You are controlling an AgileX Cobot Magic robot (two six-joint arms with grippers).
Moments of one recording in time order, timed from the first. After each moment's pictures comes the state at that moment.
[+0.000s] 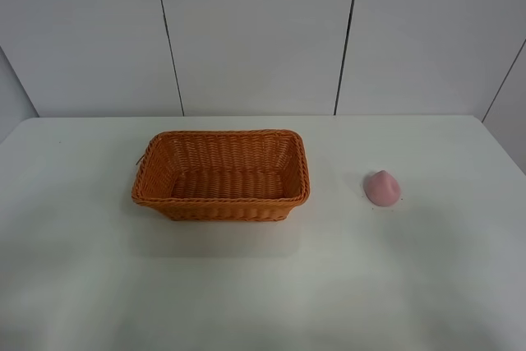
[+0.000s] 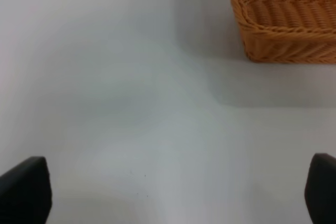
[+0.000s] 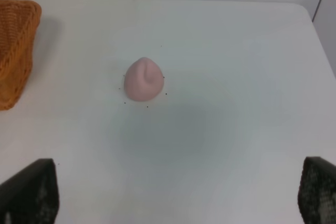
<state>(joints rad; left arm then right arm) -0.02 -0.01 -0.49 0.04 1.06 -0.03 0.03 0.00 -0.49 0.01 1.03 0.02</state>
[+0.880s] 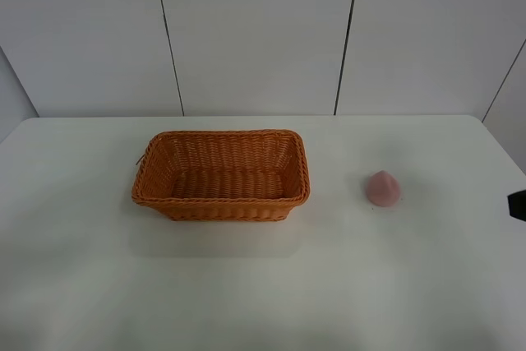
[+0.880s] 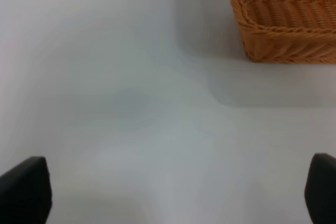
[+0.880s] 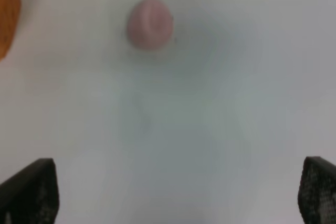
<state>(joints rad) -0.02 -0.01 -0.49 0.04 1.06 -0.03 0.03 0.75 -0.74 0.03 0.99 0.02</state>
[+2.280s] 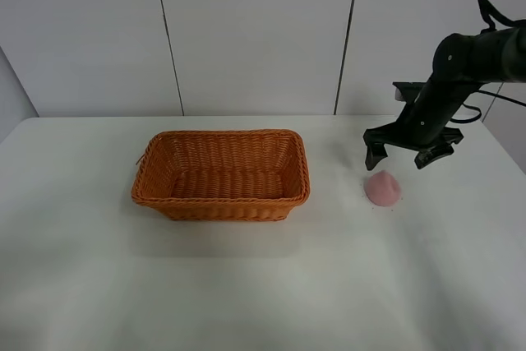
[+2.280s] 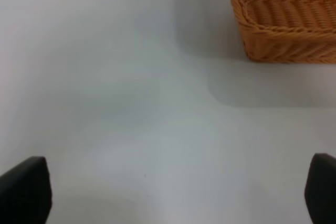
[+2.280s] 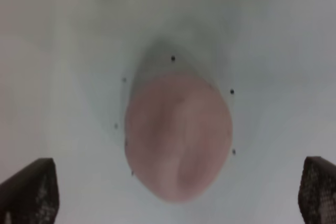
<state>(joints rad) -0.02 -0.01 -0.49 0.04 1.06 -0.03 0.08 2.03 -1.44 0.11 0.86 0.00</state>
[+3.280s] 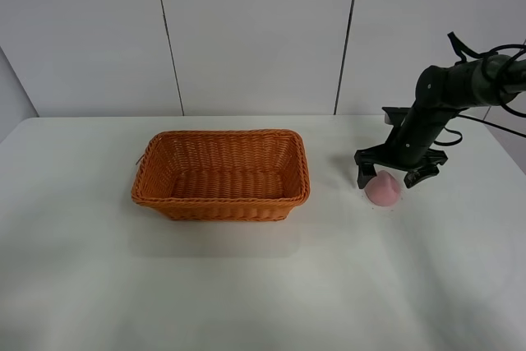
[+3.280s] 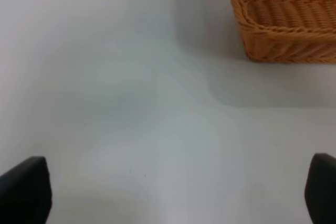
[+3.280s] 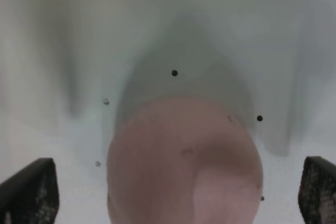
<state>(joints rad) -0.02 -0.01 -0.49 0.04 1.06 -0.03 0.08 2.15 -1.44 0.12 0.80 0.00</state>
